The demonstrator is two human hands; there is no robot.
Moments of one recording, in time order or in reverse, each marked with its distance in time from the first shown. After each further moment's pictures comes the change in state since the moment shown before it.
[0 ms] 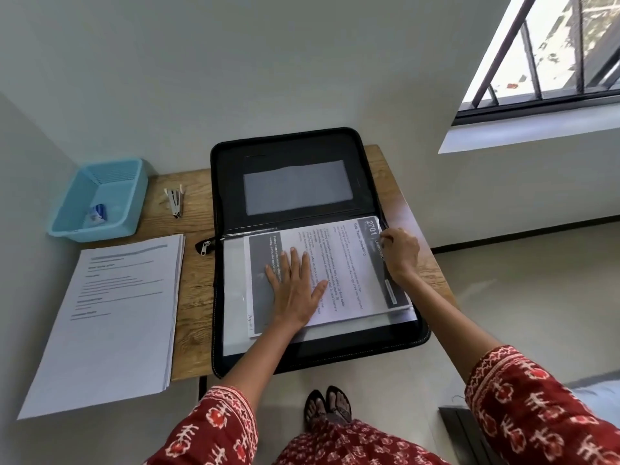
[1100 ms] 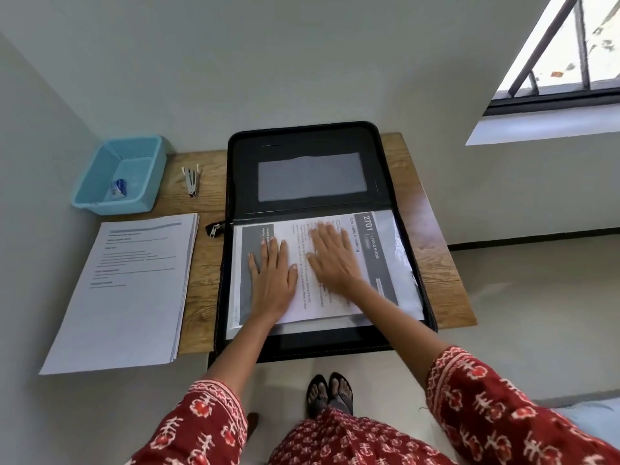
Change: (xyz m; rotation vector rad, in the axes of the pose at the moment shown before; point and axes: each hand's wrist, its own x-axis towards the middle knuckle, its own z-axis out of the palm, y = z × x) left_hand -0.014 -0.046 0.003 -0.073 0.143 -0.104; right_hand -0.067 -0.074 0.064 -0.371 -0.504 -0.579
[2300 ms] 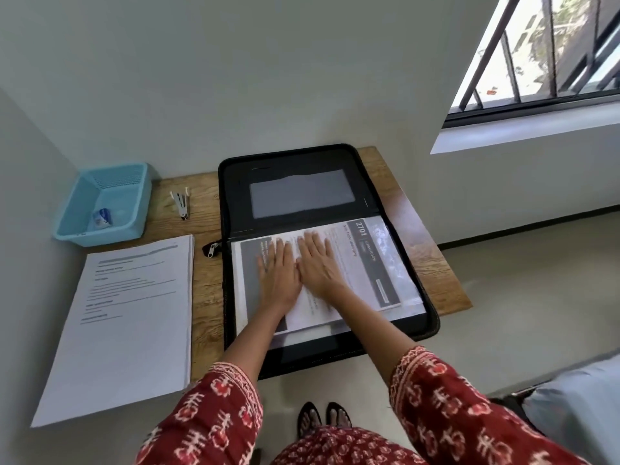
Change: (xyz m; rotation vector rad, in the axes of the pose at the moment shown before) left_hand 0.026 -0.008 -0.005 -0.052 -0.027 0.108; right_hand 0.008 -0.052 0.002 0.010 0.016 0.156
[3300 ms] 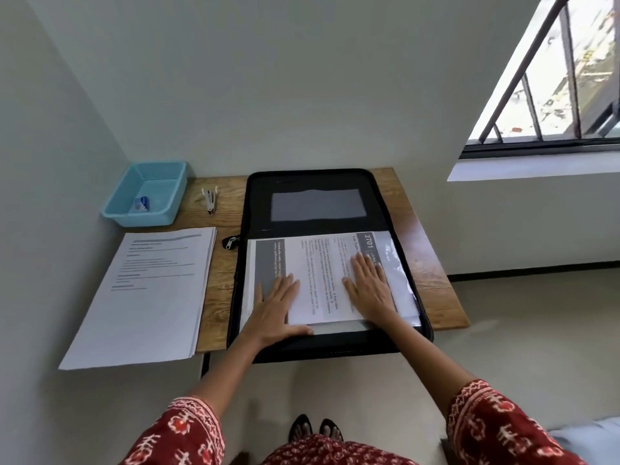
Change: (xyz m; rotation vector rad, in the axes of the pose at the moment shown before) left_hand -0.084 -0.019 -0.015 0.024 -0.179 0.187; right_hand -0.062 0.085 -0.002 0.023 0.078 0.026
